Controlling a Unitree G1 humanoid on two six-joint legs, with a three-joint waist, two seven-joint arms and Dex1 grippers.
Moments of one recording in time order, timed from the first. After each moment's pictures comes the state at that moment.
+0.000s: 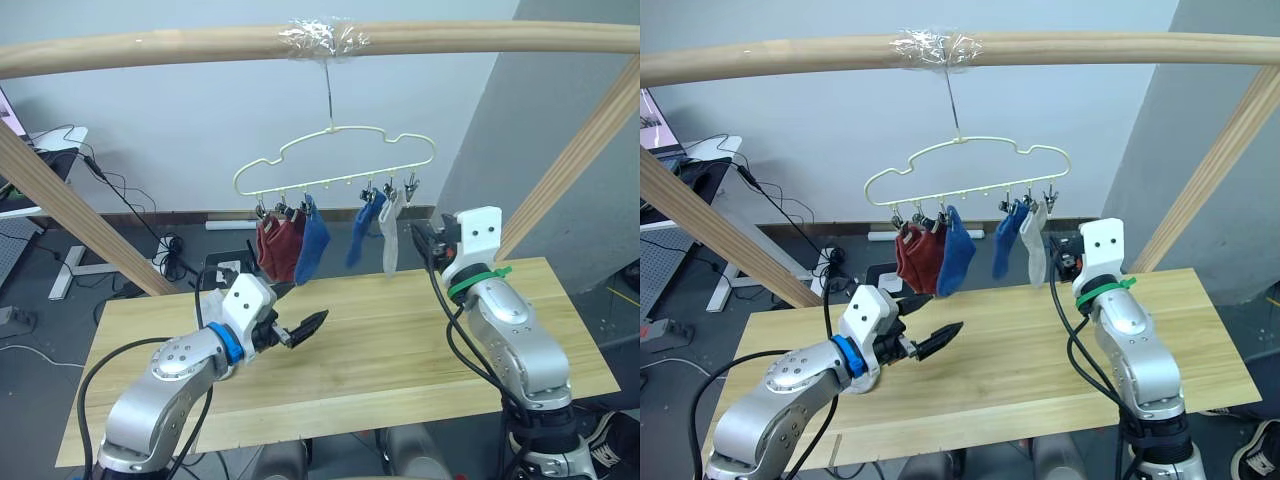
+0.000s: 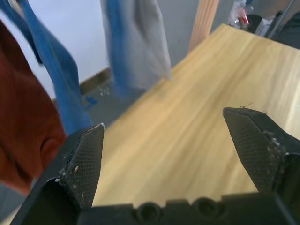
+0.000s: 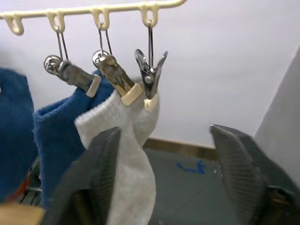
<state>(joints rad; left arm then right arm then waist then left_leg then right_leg) 0.05 0.49 -0.01 -0.55 -0.44 0.64 -0.58 -0.26 -0.21 0.06 -0.42 0.16 0.56 0.04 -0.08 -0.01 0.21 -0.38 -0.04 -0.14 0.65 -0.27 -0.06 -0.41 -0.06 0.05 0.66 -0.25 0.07</state>
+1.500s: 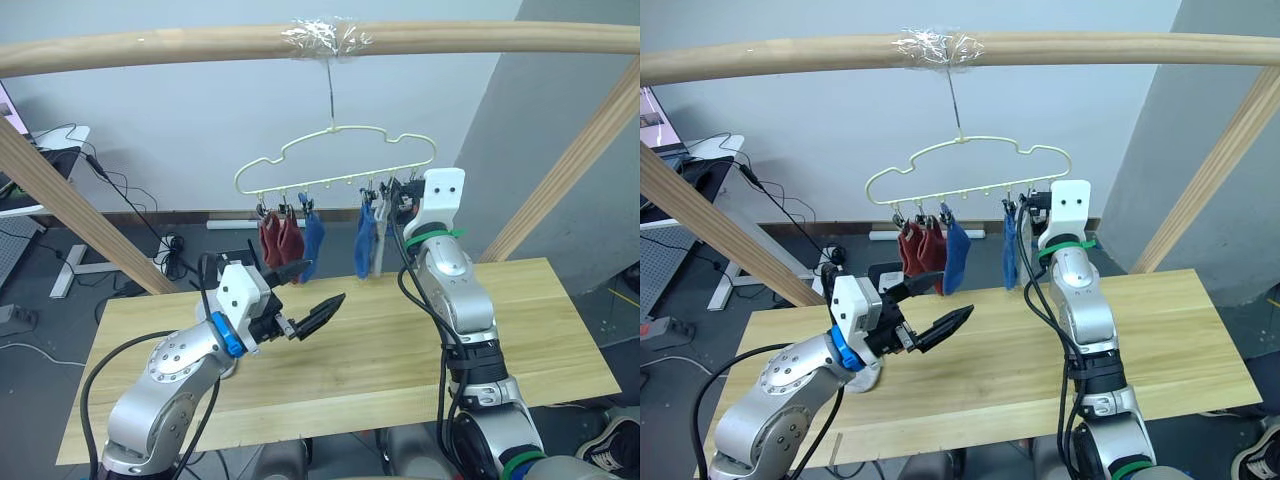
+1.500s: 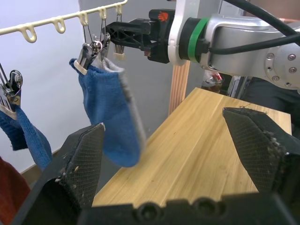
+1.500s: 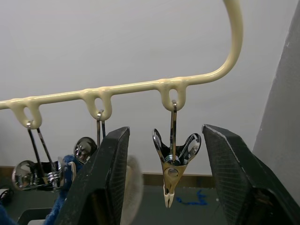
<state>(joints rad) 0.02 0.45 0.00 -0.60 -0.55 0.47 -0.62 -0.56 0.01 0.01 0.01 0.02 0.33 -0.08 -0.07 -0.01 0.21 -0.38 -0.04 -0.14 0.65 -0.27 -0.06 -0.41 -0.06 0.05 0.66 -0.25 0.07</state>
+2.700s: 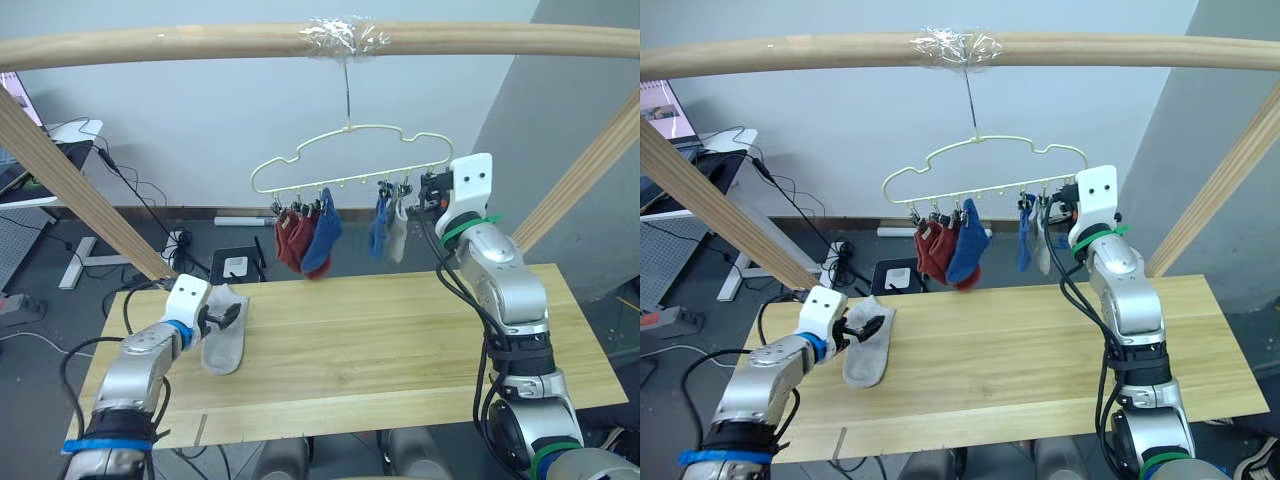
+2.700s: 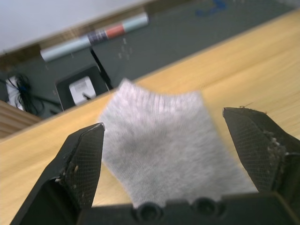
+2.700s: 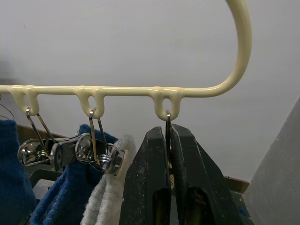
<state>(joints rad) -0.22 0.54 0.09 0.36 -0.21 0.41 -0.47 -0.58 -0.21 -0.04 -0.11 0.11 0.54 0.15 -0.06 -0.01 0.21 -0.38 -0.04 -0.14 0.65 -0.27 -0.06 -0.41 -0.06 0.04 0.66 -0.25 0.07</state>
